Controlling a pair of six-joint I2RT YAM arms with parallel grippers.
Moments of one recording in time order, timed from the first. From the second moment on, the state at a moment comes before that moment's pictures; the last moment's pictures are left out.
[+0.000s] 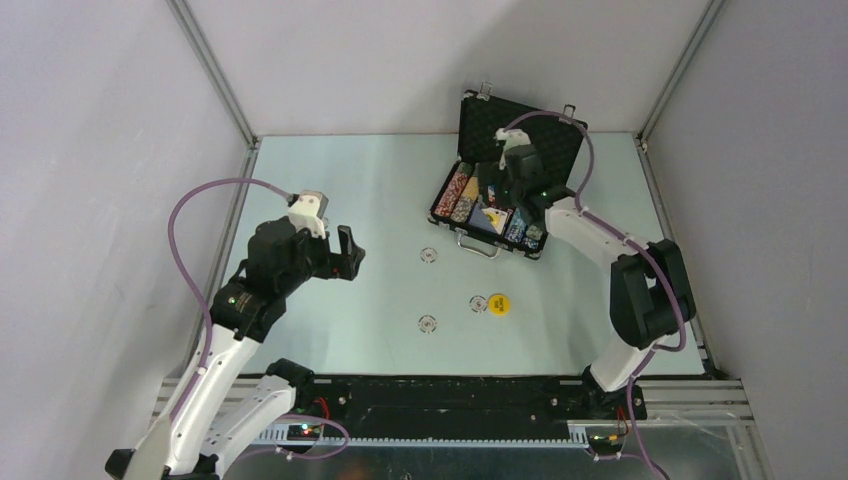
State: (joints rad) left arm -0.37 0.72 0.86 -0.60 0.03 -0.18; right arm 0.46 1.68 1.26 -0.16 0.13 0.11
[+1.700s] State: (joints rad) left arm -0.37 0.74 0.86 -0.60 0.05 -0.18; right arm 0.62 1.70 1.23 -0.13 0.47 0.56
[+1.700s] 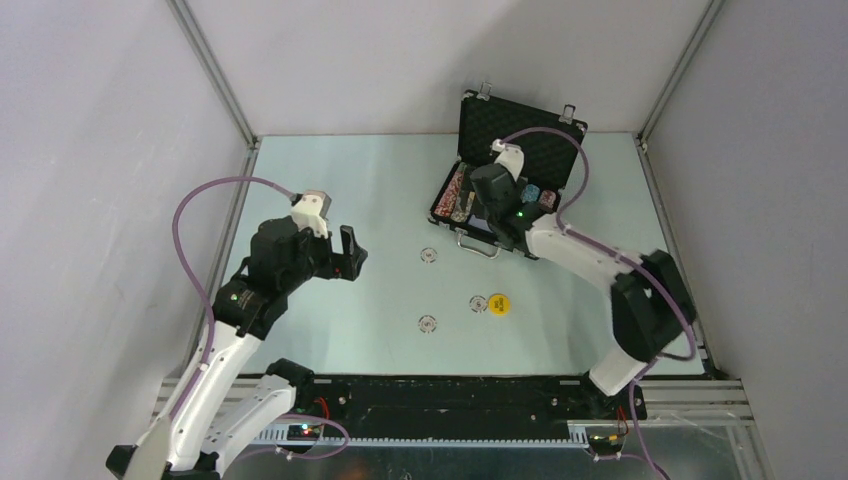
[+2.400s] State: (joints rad) left arm -0.37 0.73 0.86 -0.60 0.00 -0.18; right arm 0.77 1.33 0.88 -0.66 0.43 0.88
